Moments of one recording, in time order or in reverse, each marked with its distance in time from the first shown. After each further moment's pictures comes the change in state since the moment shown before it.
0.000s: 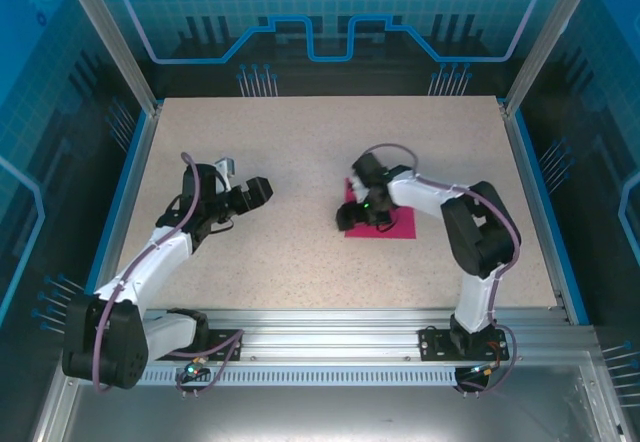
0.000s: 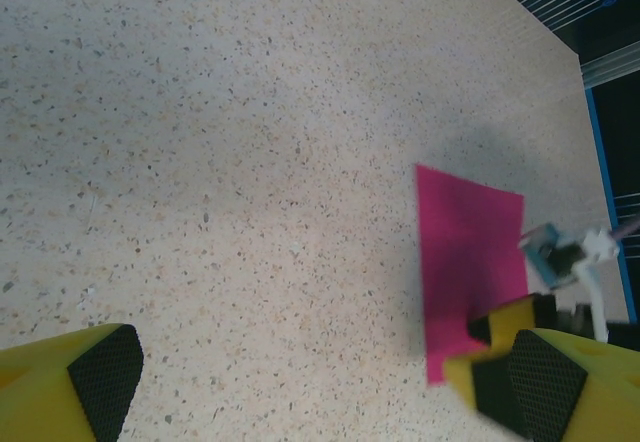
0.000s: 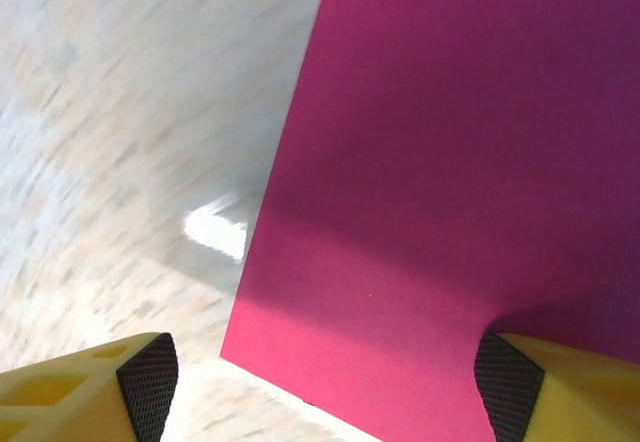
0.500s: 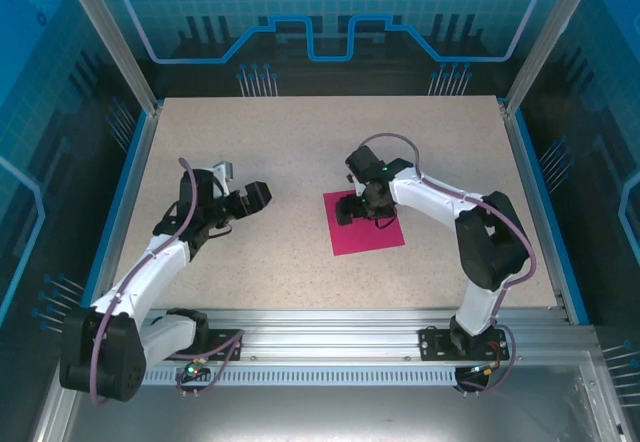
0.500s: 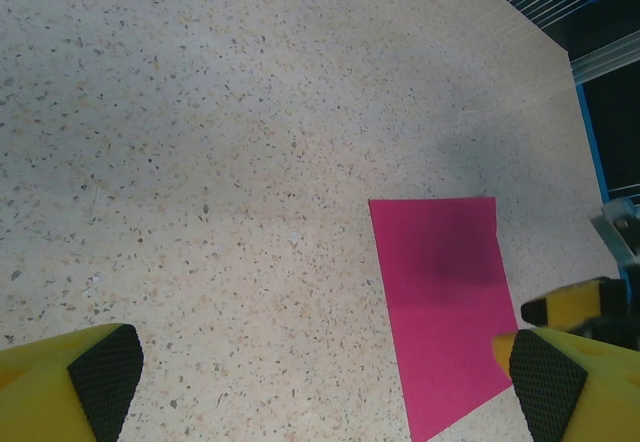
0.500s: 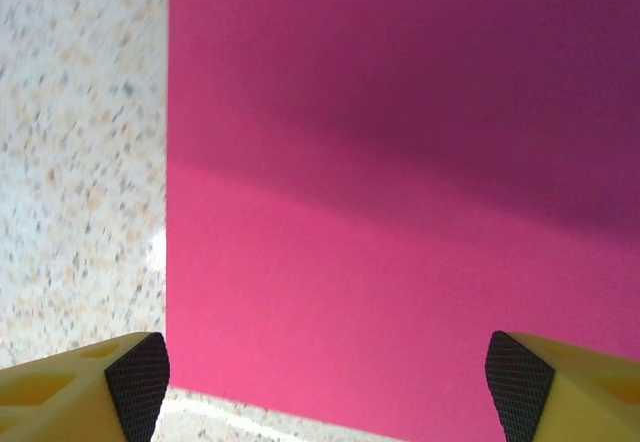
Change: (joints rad) left arm 0.000 -0.064 -0.041 0.002 0.003 0.014; right arm -0.010 -0.079 0.080 -0.109 0.147 0.105
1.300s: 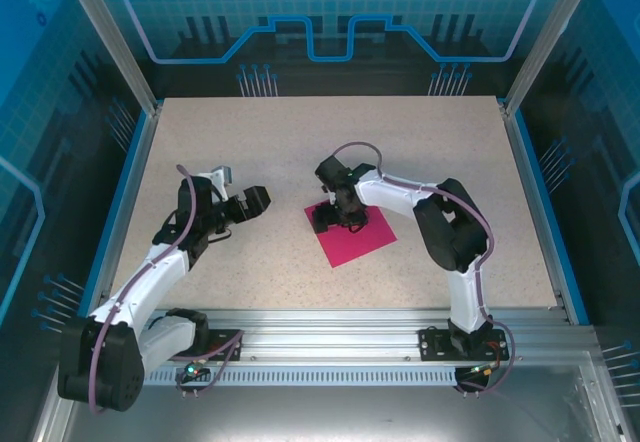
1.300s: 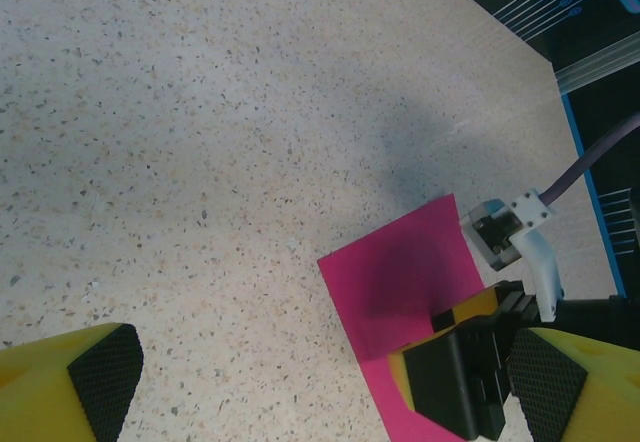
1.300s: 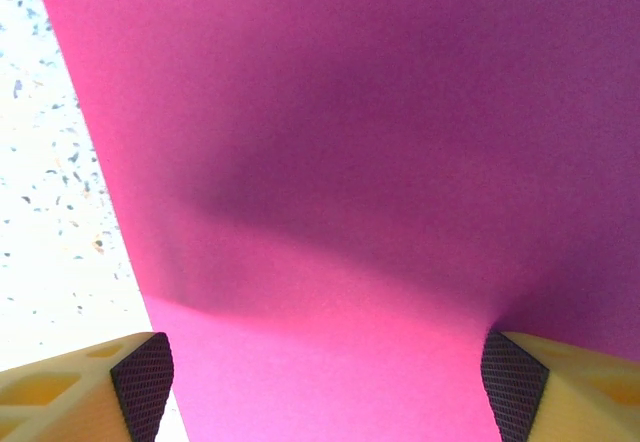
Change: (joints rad) left arm 0.000 -0.044 -0.072 0.085 -0.003 -0.009; right arm 0.124 0.224 0.148 0.011 -0.024 0.078
